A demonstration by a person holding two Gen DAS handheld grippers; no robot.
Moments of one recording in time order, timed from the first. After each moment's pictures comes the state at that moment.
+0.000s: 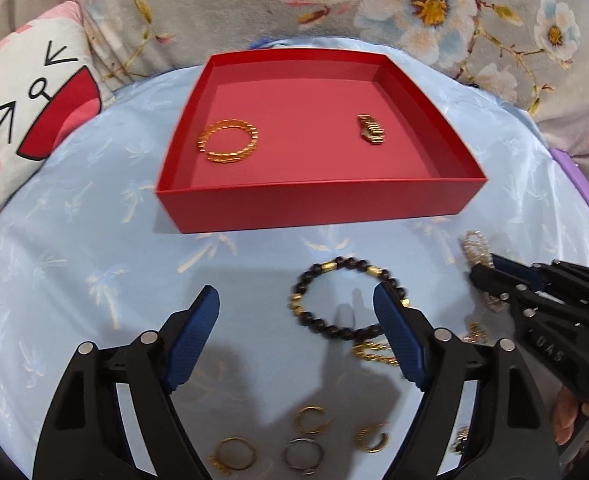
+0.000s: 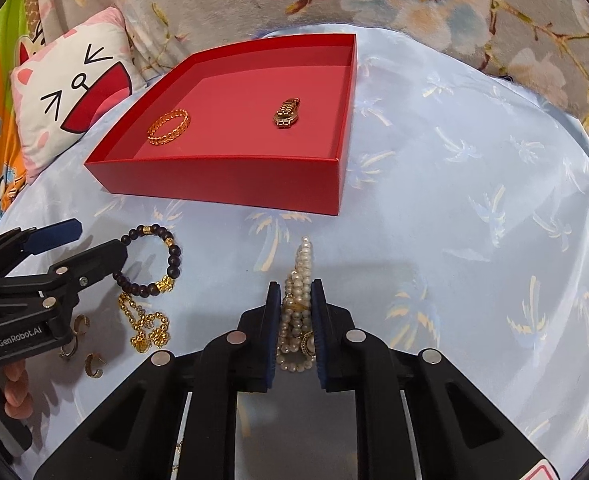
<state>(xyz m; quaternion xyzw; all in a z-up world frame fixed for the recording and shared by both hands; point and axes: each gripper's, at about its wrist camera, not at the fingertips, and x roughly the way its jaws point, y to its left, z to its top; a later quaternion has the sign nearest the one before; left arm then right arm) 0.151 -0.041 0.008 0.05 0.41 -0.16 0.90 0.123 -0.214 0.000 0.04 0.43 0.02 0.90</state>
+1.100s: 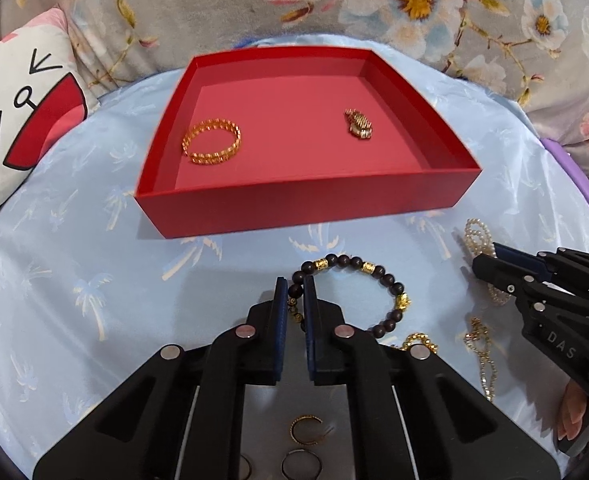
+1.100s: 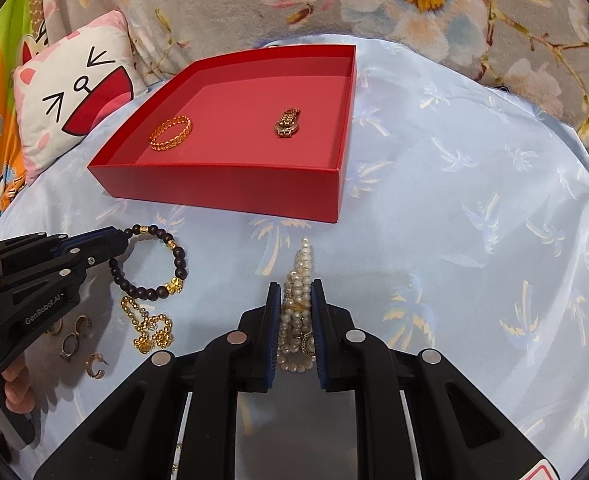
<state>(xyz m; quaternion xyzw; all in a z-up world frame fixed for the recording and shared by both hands) 0.151 -0.043 0.003 0.06 0.40 -0.17 0.90 0.119 -0.210 0.005 0.03 0.42 0.02 0.91</state>
